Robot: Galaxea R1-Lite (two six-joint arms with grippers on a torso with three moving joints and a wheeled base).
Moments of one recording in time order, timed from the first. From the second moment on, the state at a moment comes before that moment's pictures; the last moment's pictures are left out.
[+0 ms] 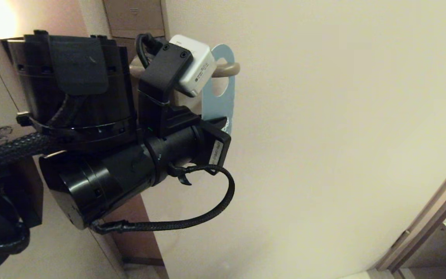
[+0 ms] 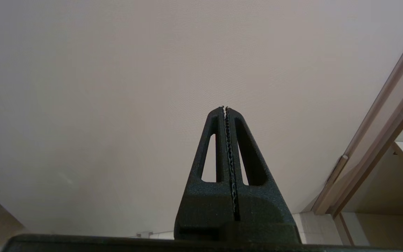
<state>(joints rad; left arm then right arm) -0.91 1.55 -1.07 -0.39 0.33 0.19 0.01 0.00 0.00 0.00 -0.02 0.03</state>
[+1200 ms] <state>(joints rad) -0.92 1.67 -1.18 -0.39 0.37 0.20 0.01 0.00 0.00 0.00 -0.02 0.03</state>
